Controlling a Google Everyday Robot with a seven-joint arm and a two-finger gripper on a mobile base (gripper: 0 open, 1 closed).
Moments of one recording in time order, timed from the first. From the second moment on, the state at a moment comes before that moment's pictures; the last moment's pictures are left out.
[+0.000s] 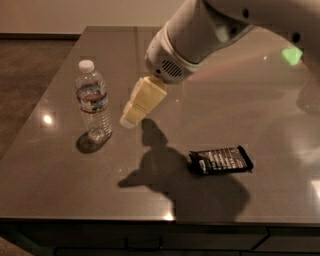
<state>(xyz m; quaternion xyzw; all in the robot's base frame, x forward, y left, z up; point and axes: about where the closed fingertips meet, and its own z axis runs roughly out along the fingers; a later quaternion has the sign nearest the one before) 0.504 0.034 0.957 -0.60 0.72 0.14 0.30</state>
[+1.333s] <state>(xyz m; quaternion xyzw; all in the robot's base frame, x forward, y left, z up) 0.505 0.127 0.949 -0.60 0.69 0.20 0.34</state>
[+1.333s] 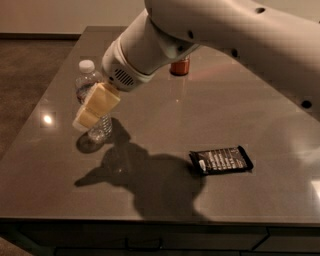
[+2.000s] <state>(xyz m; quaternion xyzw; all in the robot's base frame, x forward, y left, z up) 0.519 0.141 0.942 -0.60 0.69 0.21 0.35</state>
